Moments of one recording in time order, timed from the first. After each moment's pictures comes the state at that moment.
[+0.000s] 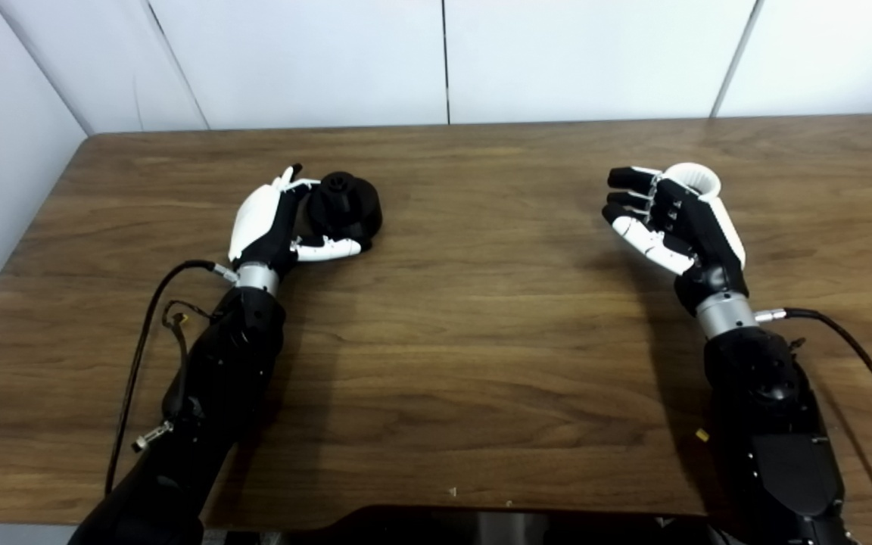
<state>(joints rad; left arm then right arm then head) -0.42 0.29 -0.20 0.46 0.46 0.07 0.18 -0.24 -0.12 -0.02 0.05 -0.03 0.06 0.04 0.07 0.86</state>
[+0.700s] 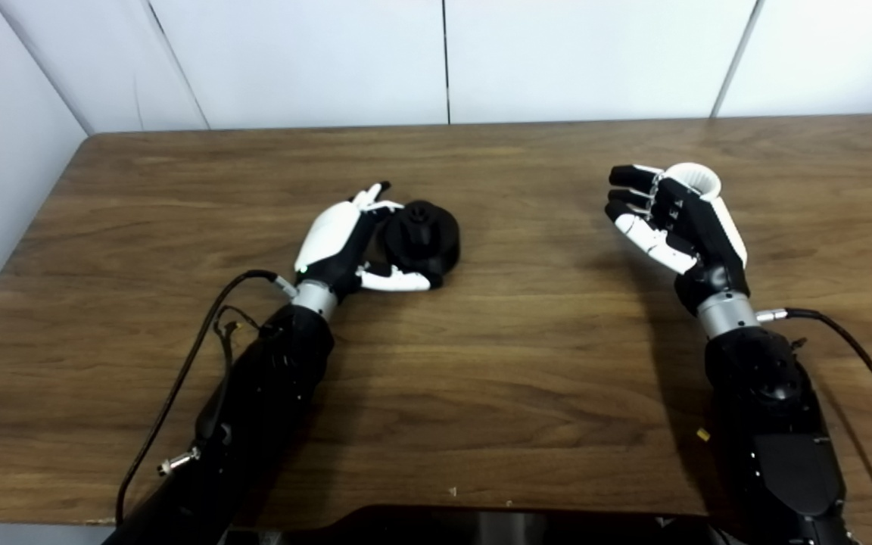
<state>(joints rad) -0.36 0.26 -0.36 0.28 0.53 0.06 0.07 -0.24 -0.12 -0.02 0.05 -0.01 0.05 0.05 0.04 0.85</state>
